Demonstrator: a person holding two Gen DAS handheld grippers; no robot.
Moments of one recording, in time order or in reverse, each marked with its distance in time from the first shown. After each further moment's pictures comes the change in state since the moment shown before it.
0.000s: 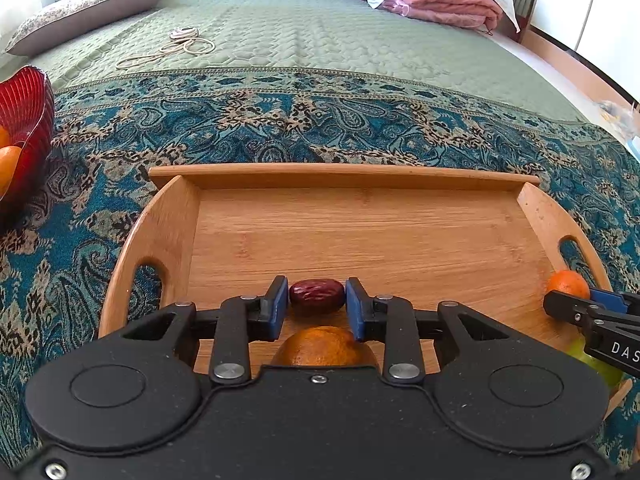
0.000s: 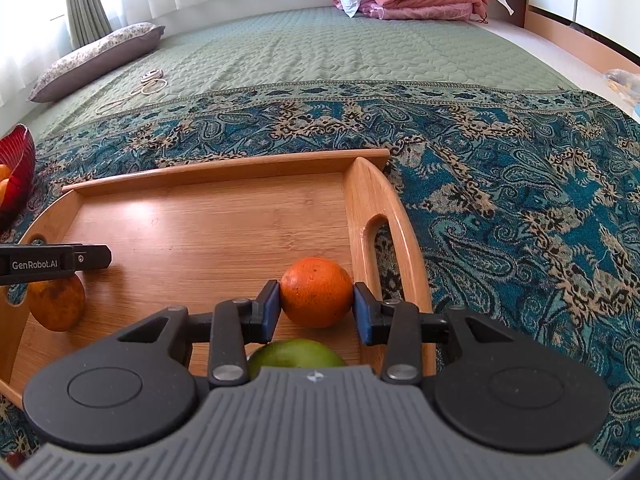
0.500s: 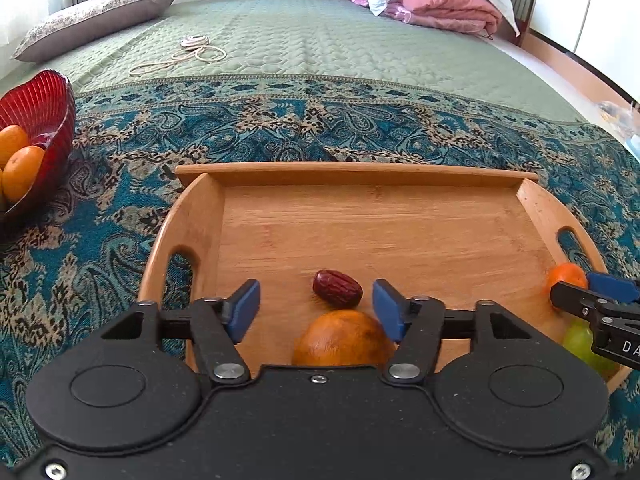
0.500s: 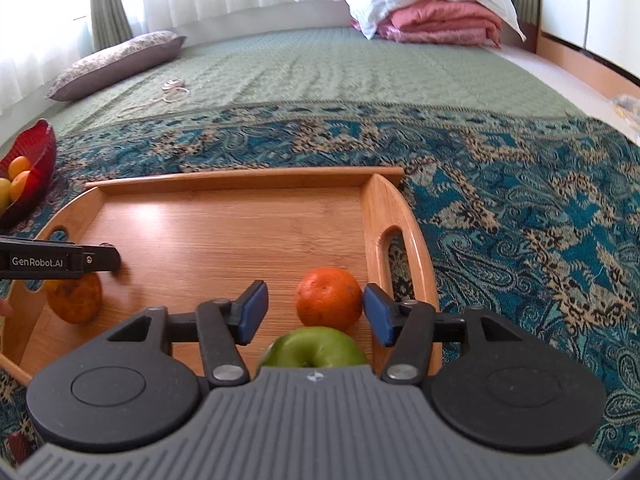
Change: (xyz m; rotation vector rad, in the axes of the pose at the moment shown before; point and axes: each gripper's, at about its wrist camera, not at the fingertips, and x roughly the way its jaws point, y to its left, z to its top) left arm -0.024 0.010 -0.014 0.013 -0.031 0.011; right arm -0.023 0.011 -0.010 -0.065 -0.074 0.025
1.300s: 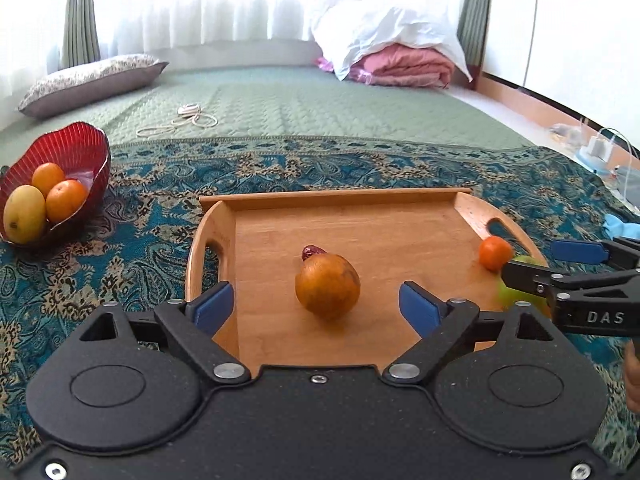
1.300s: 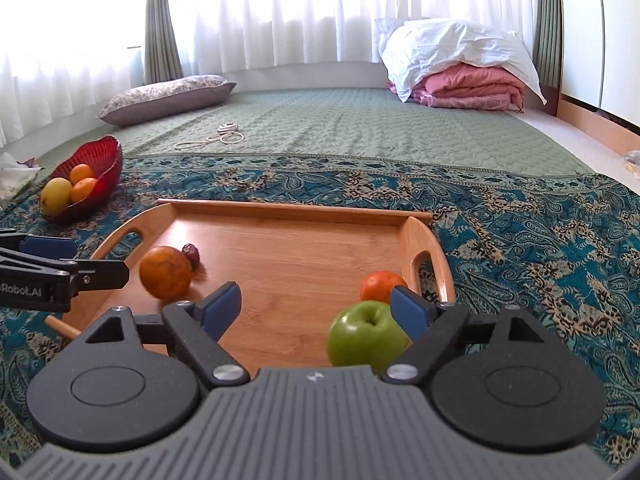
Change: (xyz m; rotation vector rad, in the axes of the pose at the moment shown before) left arm -0.108 0.001 -0.068 0.073 -0.223 -0.063; right arm -0.072 0.027 -0.035 -0.084 -0.184 0.072
